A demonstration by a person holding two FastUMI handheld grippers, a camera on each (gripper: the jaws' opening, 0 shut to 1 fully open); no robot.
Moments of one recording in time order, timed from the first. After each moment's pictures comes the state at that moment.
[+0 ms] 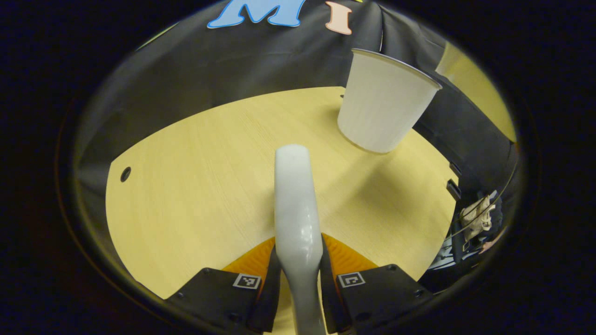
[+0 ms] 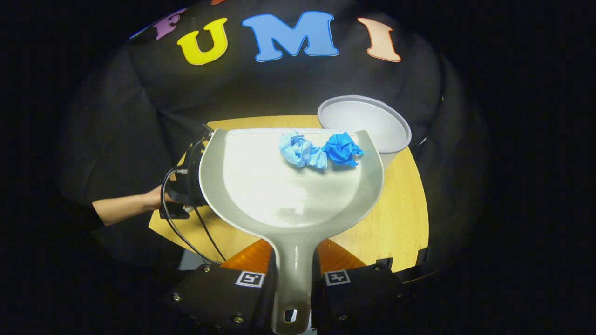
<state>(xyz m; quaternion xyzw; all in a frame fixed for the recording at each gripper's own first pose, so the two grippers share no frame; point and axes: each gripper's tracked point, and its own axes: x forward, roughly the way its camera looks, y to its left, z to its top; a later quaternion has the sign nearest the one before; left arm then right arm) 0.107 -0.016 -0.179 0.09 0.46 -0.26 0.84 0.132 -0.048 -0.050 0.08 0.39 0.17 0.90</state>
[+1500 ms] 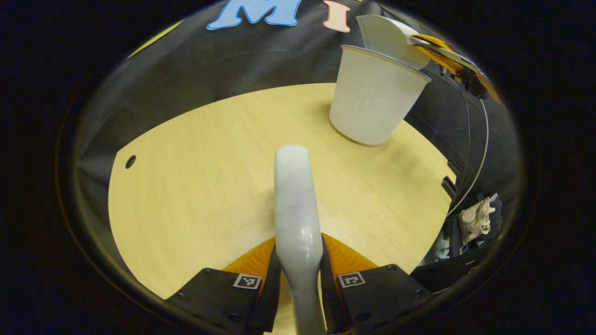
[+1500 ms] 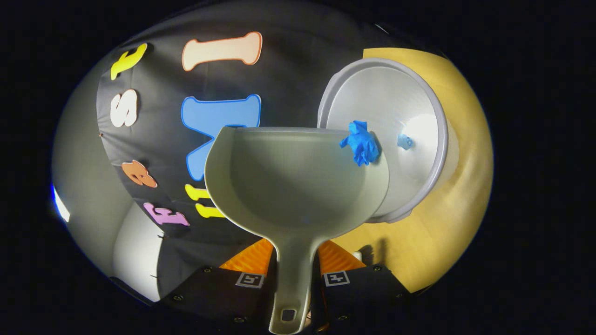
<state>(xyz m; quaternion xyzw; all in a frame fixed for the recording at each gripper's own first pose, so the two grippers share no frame) 0.063 -0.042 -0.174 0.09 0.47 -0.25 0.84 0.272 -0.090 0.036 0.68 0.25 0.25 0.64</state>
